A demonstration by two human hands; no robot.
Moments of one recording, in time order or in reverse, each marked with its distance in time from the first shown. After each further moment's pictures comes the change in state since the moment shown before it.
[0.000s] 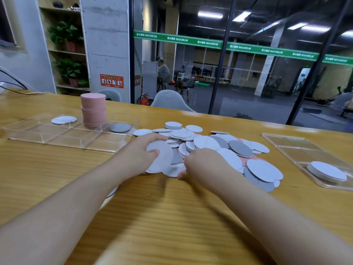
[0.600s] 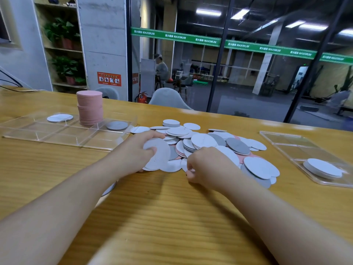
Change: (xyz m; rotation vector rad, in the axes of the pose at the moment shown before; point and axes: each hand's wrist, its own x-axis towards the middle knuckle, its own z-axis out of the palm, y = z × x) left_hand -0.001 0.001 0.000 0.027 -0.023 -0.015; right_hand -0.015 0.014 0.017 0.162 0.159 0.026
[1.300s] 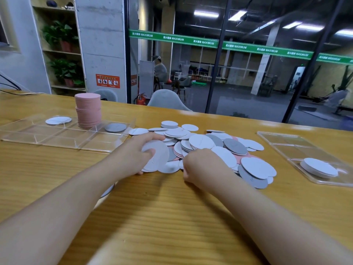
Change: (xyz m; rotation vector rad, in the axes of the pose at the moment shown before) left_hand -0.003 0.003 0.001 0.006 -0.023 -0.020; right_hand 0.001 -0.010 0.000 -0.035 0.015 0.024
